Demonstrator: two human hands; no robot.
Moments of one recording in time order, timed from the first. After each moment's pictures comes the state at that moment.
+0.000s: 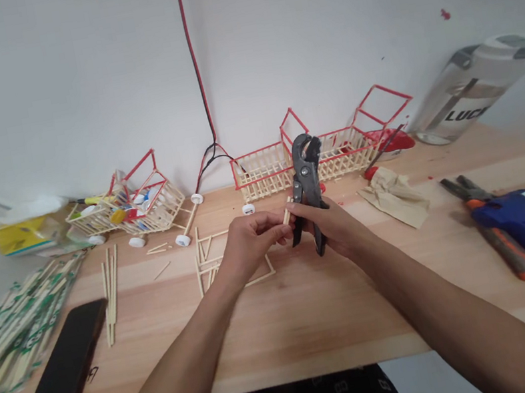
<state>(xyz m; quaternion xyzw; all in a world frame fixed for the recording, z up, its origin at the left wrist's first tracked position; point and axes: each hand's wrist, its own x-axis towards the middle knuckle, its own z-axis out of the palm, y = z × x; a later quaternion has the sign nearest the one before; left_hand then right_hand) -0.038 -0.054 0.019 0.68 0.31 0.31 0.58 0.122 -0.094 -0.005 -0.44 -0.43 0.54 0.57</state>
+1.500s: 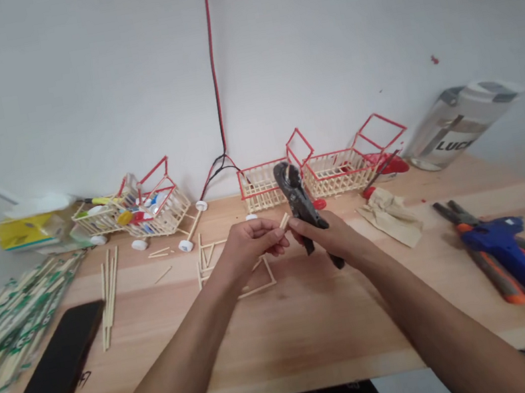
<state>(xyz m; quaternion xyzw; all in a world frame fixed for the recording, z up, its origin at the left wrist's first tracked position) -0.045 -0.049 0.020 0.57 0.30 0.31 0.70 0.131 -0.101 0.015 -0.60 -0.60 0.35 0.39</state>
